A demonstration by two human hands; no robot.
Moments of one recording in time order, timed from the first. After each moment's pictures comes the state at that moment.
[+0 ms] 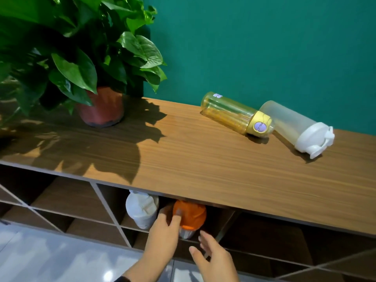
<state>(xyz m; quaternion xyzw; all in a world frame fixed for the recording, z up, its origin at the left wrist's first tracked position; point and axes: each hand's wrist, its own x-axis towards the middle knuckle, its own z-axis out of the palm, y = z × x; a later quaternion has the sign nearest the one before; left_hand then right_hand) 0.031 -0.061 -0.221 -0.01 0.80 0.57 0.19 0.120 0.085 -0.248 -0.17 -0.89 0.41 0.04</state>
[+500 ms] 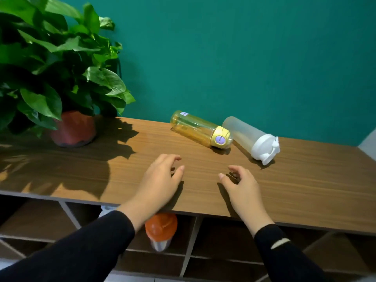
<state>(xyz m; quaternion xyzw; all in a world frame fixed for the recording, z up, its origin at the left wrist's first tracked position) -0.029 0.013 -0.106 0.29 0.88 0.37 -0.03 0.088 0.203 -0.116 -0.28 -0.85 0.40 0.21</state>
